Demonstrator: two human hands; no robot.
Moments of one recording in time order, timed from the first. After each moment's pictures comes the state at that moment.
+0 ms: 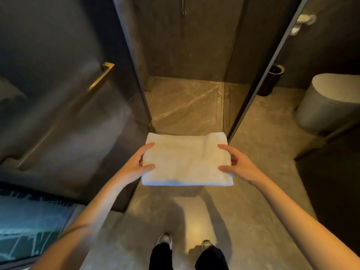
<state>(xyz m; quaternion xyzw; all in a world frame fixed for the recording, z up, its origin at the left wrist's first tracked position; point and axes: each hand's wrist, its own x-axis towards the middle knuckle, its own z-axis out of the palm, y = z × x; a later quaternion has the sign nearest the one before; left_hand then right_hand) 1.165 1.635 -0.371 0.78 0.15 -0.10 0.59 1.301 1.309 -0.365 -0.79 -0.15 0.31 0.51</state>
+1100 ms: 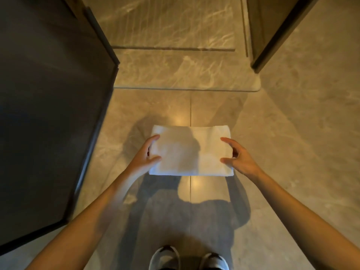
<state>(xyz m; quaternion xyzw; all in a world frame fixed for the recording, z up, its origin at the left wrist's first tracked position) 1.260 1.698 -1.121 0.78 0.15 -0.18 0.58 1.343 1.372 -1.104 -0.80 0.02 0.32 0.52</state>
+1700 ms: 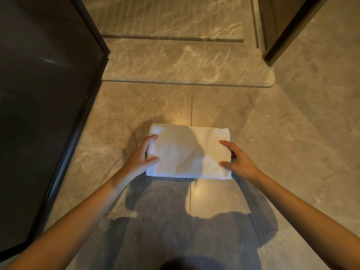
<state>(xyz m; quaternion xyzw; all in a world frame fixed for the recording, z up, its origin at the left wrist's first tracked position) 1.286 1.707 -1.234 0.85 0.12 -0.15 0.49 1.367 1.368 -1.209 -0.82 -0.03 0.32 0.47</state>
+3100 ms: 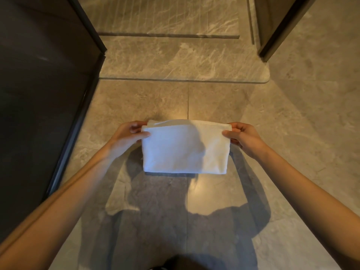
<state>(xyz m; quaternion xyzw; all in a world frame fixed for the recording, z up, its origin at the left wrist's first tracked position) 1.326 1.721 -1.167 0.71 0.20 -0.14 0.66 1.415 1.373 -1.172 -0.71 0.13 0.30 0.62</state>
